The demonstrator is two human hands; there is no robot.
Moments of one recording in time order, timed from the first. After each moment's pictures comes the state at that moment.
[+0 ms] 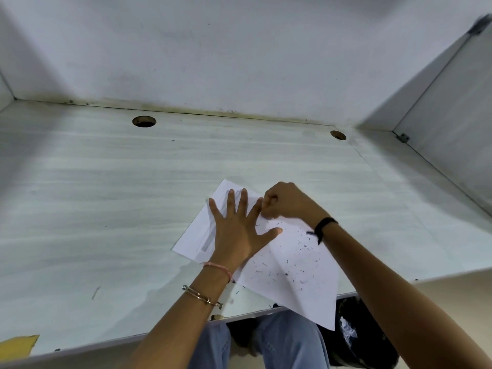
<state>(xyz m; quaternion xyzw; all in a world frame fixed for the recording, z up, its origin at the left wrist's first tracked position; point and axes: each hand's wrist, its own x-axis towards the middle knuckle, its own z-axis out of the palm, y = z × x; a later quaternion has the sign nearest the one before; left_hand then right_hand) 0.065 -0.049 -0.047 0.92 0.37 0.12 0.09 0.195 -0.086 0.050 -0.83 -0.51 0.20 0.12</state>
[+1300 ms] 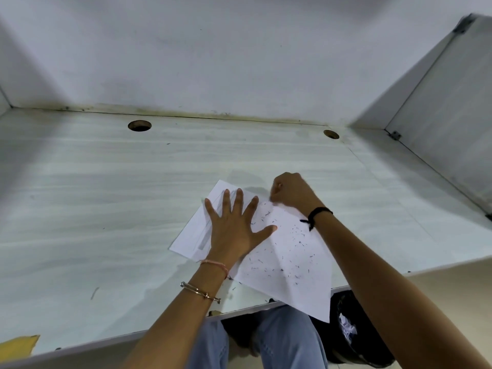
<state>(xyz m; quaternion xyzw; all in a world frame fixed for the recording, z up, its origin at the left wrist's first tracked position) 0.064 -0.050 -0.045 0.92 0.37 0.10 0.09 0.209 -0.088 0.050 -0.86 -0.47 0.14 0.16</state>
